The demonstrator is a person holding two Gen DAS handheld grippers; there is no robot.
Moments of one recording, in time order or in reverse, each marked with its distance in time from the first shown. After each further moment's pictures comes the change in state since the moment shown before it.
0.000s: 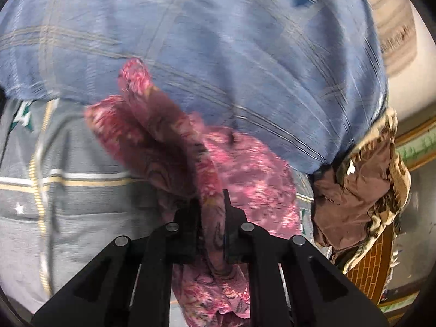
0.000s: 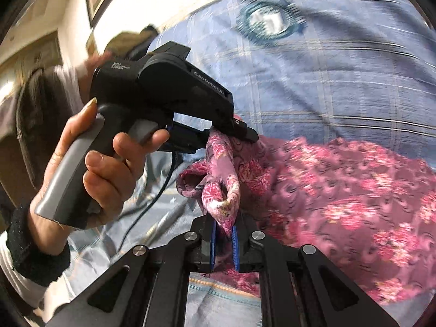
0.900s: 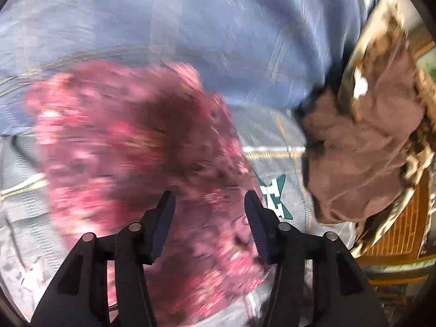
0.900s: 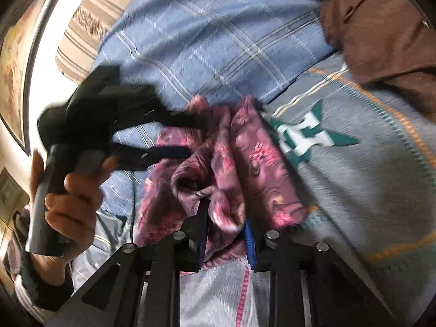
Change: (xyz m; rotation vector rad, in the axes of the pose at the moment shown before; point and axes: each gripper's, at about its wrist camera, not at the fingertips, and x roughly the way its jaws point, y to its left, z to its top) left arm 0.132 -0.183 -0.033 0.256 0.186 0.117; right arm -0.133 -0.251 -0.066 0.619 -0.141 -0.108
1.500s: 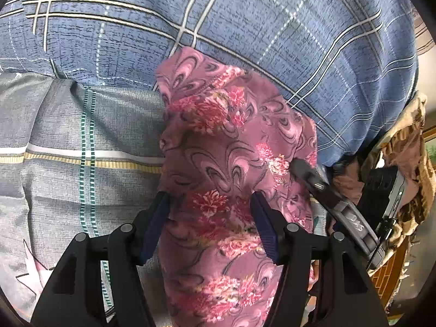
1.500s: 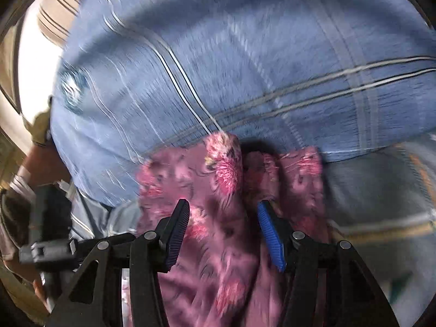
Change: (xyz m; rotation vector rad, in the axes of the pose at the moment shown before) left arm -0.005 0.129 -0.016 -0.301 -0.102 -0.035; right arm 0.185 0.056 0.113 -0.257 0.367 -0.029
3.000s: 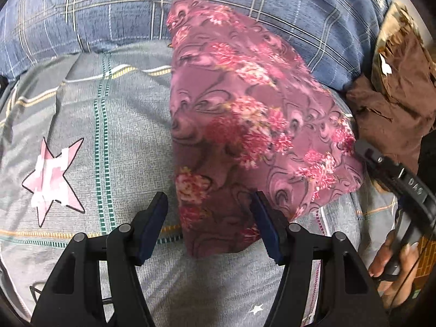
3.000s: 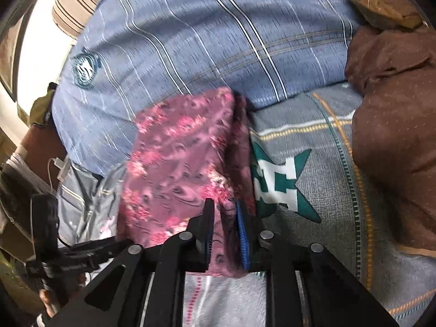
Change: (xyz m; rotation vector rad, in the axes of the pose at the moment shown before) left arm -0.012 -0.048 -0.152 0.222 -0.055 0.235; right arm -0.132 -0.033 -0.118 0.032 -0.066 -0.101
